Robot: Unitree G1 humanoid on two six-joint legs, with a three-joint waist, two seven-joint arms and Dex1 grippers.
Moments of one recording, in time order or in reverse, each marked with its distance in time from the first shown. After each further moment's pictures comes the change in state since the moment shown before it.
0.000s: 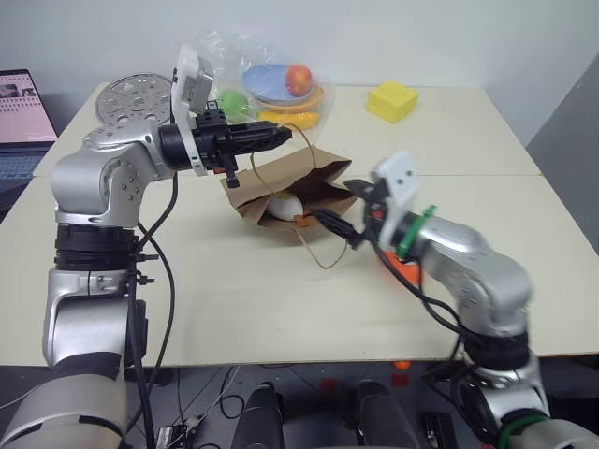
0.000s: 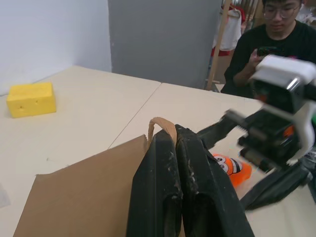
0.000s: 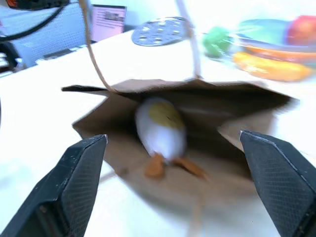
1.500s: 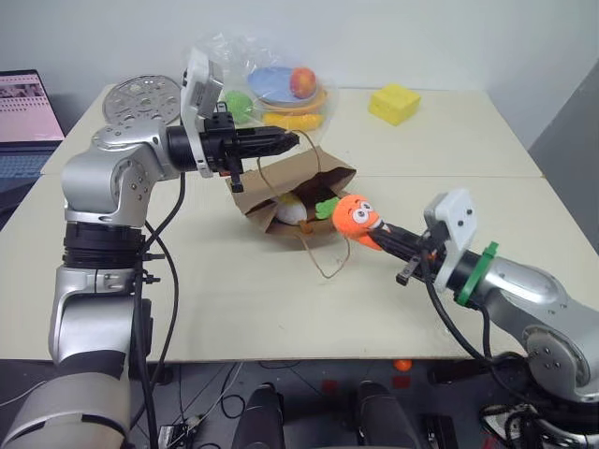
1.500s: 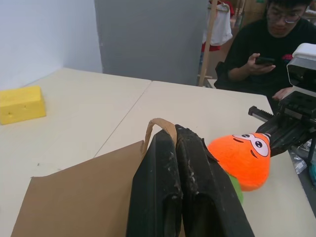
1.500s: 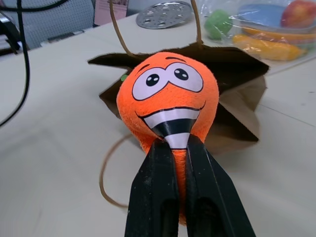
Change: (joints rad) left arm -0.010 -0.020 -0.018 0.005 0.022 -0.019 -0.042; right arm 0.140 -0.083 -0.074 -0.180 0.209 0.072 -0.064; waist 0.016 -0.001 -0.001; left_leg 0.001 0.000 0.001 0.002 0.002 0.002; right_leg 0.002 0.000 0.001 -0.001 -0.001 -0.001
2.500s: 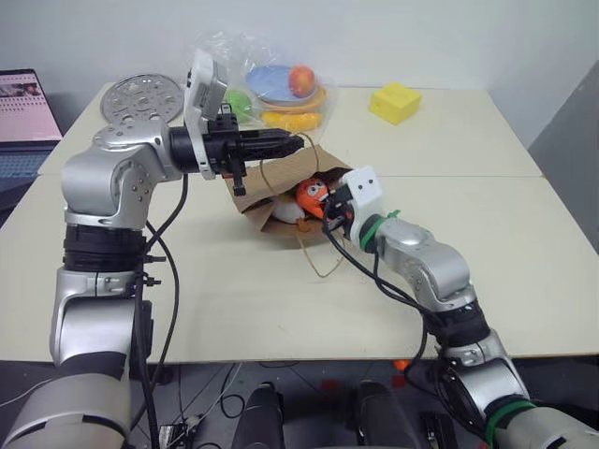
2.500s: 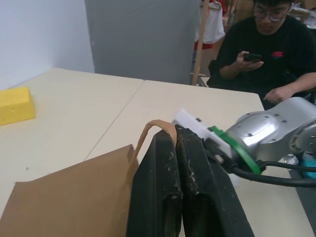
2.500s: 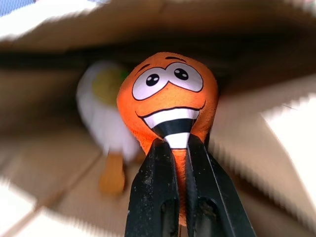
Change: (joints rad) left arm 0.020 0.001 0.001 -0.079 -0.023 0.050 -0.011; right arm -0.352 0.304 0.266 0.806 -0.381 -0.398 -0.148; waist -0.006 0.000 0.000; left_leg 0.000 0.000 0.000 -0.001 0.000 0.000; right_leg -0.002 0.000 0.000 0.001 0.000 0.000
